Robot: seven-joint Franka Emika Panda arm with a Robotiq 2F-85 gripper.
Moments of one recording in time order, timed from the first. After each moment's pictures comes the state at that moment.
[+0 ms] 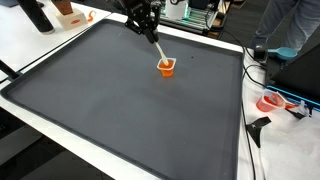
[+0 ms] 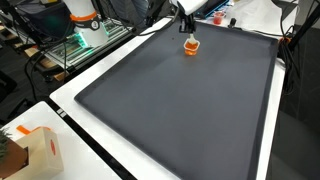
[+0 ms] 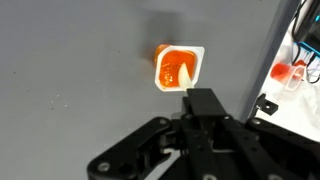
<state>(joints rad) 0.00 0.16 0.03 -2.18 0.70 2.26 -0.71</state>
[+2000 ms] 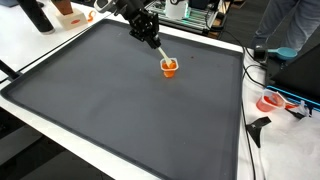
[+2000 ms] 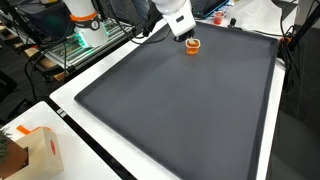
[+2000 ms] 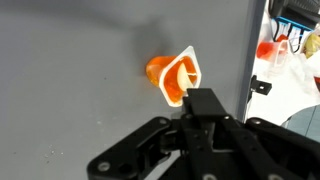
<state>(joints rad) -0.06 0.23 0.04 -2.18 0.88 2.19 -0.69</state>
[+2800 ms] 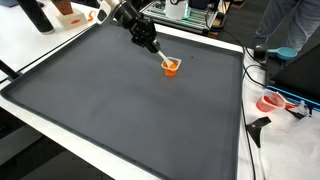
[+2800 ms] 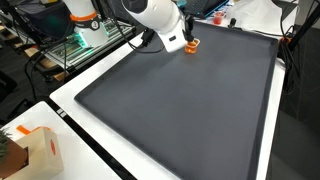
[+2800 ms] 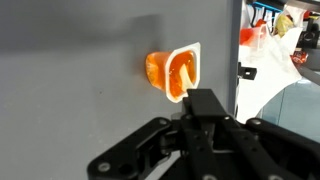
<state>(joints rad) -0.10 0.32 0.03 -2.17 1.05 2.11 -0.76</state>
